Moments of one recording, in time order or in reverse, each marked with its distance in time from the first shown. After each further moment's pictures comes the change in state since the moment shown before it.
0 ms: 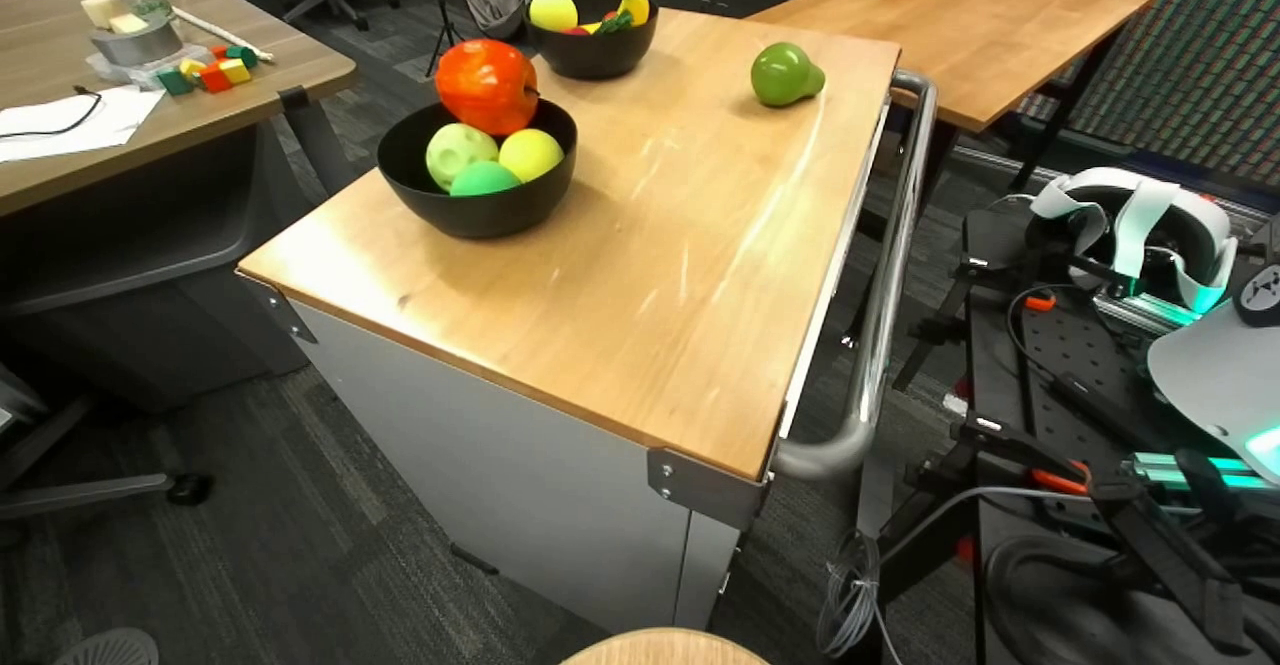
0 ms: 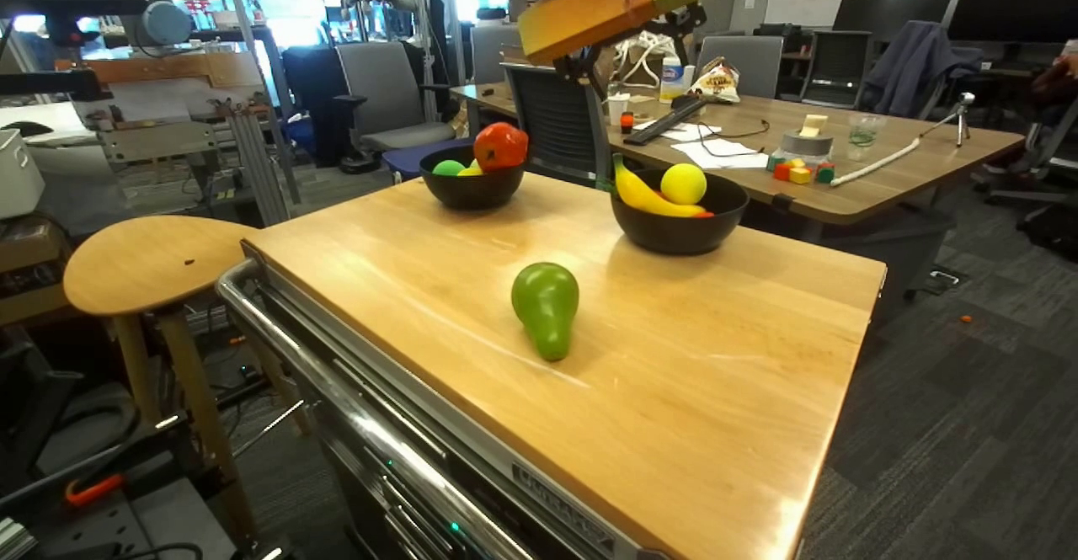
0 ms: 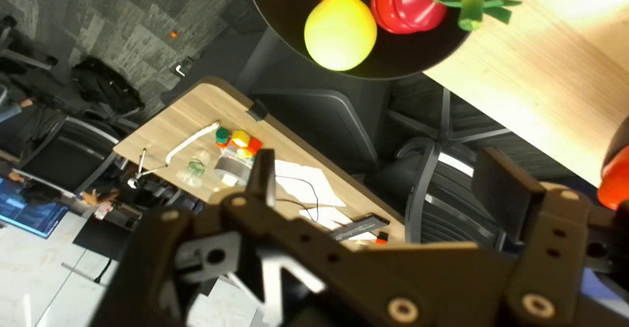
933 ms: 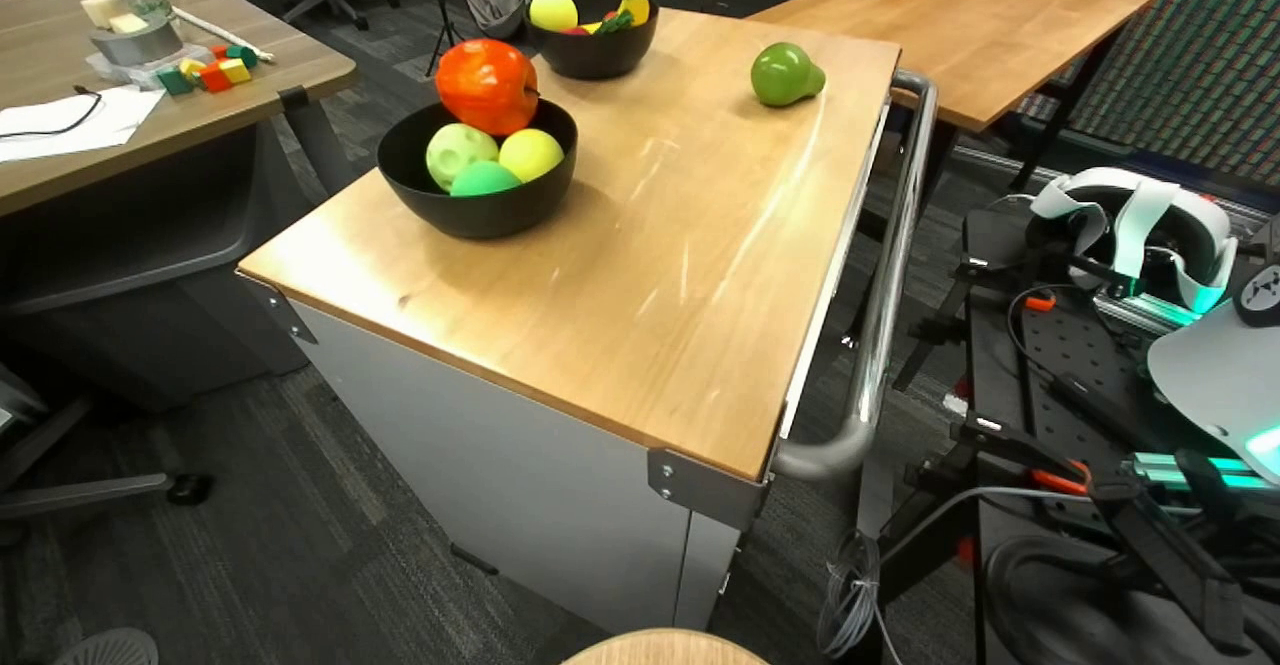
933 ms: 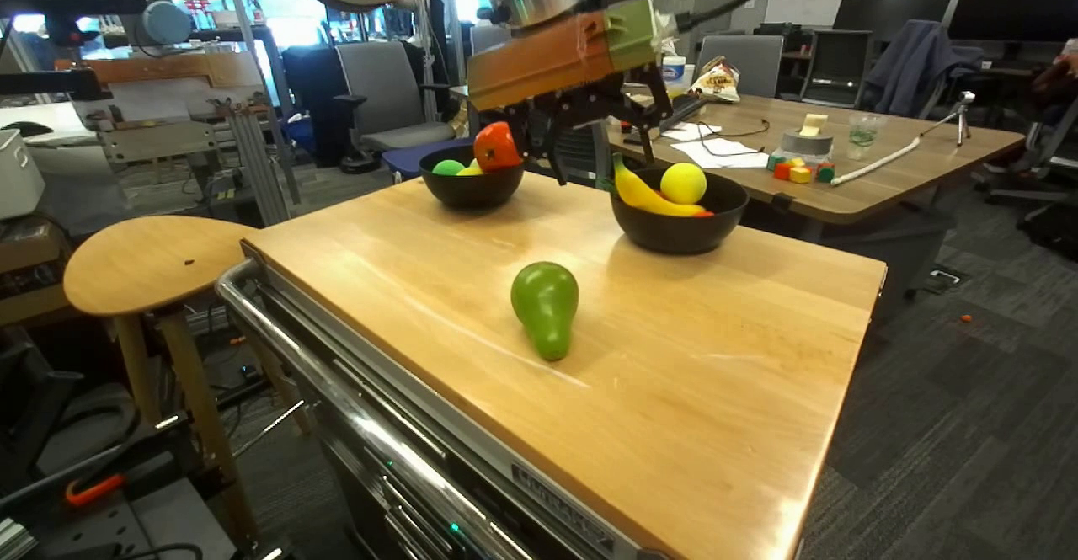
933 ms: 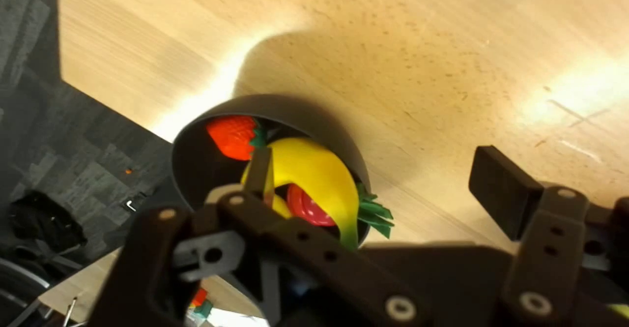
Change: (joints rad) arm 0.157 -0.066 -0.245 -0.116 -0.547 -0.272 0.423
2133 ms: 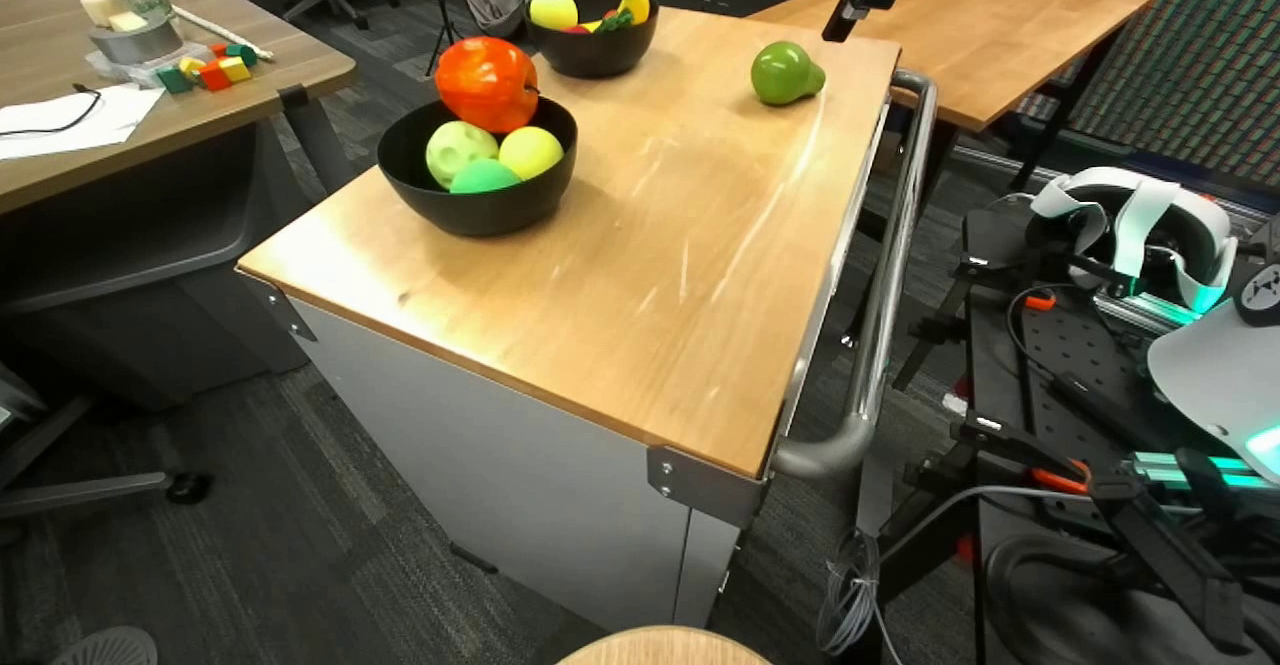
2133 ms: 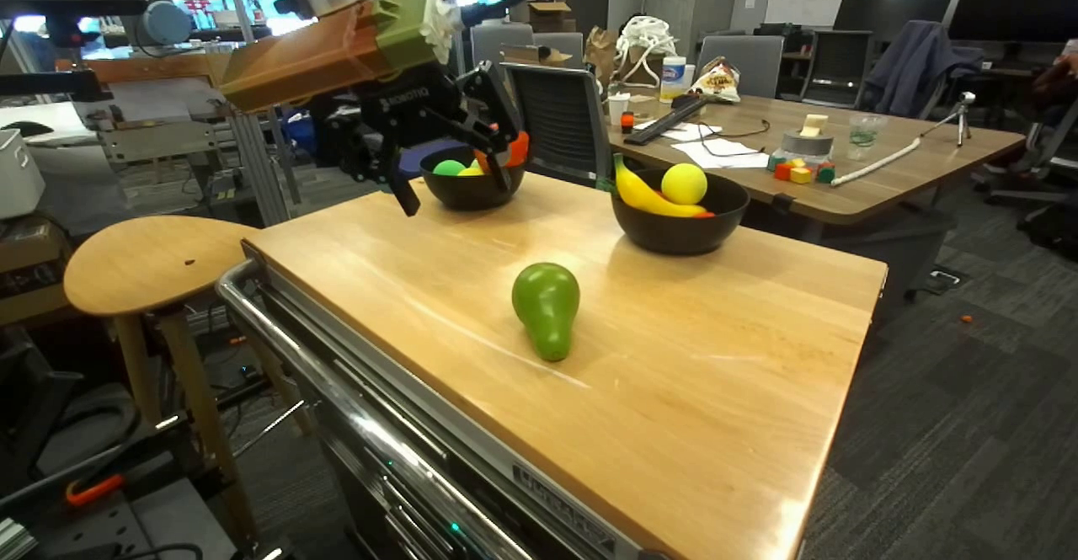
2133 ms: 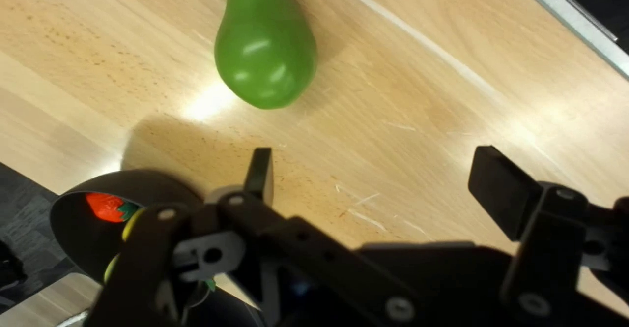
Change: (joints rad) arm 0.221 -0.409 -0.148 -0.387 -0.160 -0.138 0.142
